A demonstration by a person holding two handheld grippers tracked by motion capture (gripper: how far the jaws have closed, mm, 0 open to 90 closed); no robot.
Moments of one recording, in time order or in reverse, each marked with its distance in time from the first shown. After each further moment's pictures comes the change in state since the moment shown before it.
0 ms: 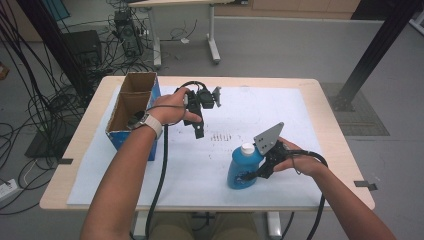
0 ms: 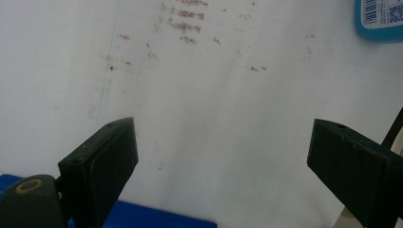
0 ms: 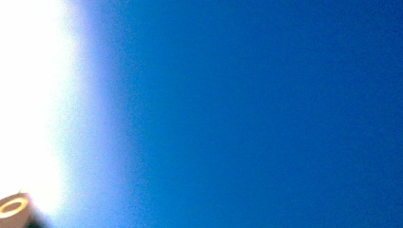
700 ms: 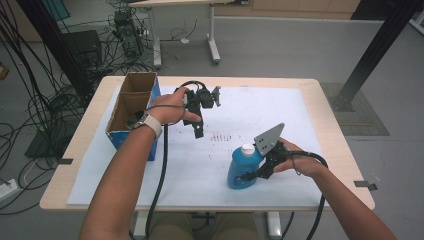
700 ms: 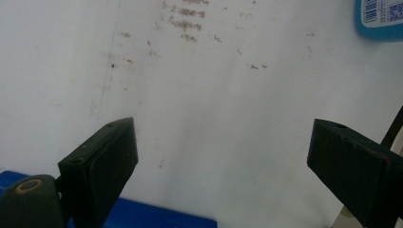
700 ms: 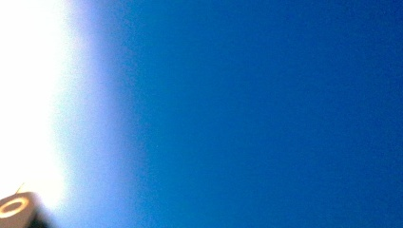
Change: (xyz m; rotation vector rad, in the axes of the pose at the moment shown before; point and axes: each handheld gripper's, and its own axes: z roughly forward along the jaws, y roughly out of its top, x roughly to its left) left arm 0.000 -0.001 -0.002 0.000 0.004 -0.006; right arm 0.002 0.000 0.000 0.000 -0.009 -0.004
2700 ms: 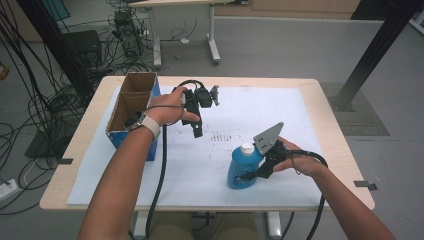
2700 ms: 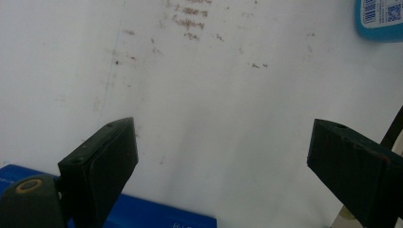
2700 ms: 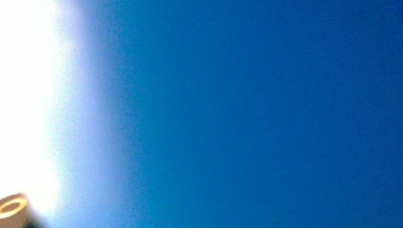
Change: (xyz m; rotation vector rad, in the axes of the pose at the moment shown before) left arm -0.001 -0.004 -0.004 -0.013 0.011 -0.012; right arm -0.002 0.000 0.000 0.002 0.009 0.011
